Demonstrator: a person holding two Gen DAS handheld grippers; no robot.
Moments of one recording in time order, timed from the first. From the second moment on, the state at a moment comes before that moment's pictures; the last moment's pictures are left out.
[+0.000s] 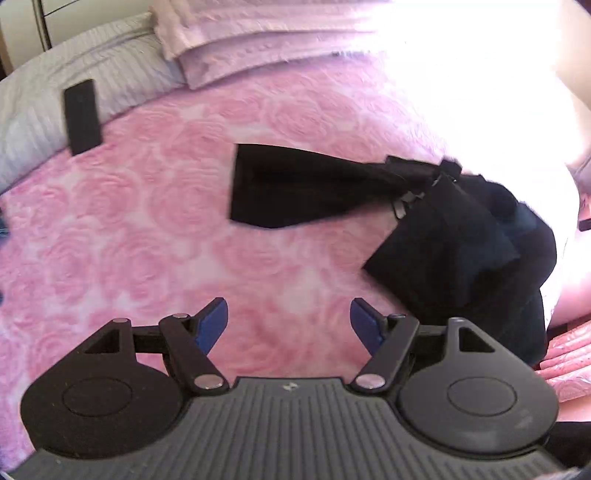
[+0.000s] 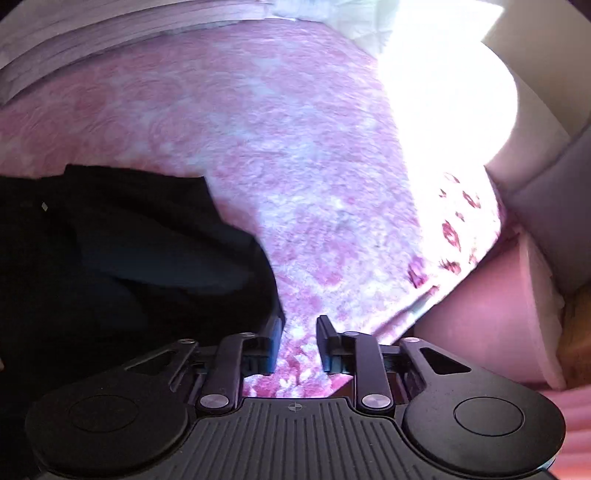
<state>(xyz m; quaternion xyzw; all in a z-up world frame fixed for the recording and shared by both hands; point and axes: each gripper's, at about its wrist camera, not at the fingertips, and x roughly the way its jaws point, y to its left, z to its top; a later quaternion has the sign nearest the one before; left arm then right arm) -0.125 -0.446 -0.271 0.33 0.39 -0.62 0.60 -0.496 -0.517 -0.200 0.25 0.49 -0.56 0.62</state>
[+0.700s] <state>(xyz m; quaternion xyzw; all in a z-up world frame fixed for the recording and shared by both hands) -0.195 -0.535 -0.344 0.21 0.58 -0.55 0.56 -0.440 -0.665 -0.296 0.19 0.49 -0.22 0.82</state>
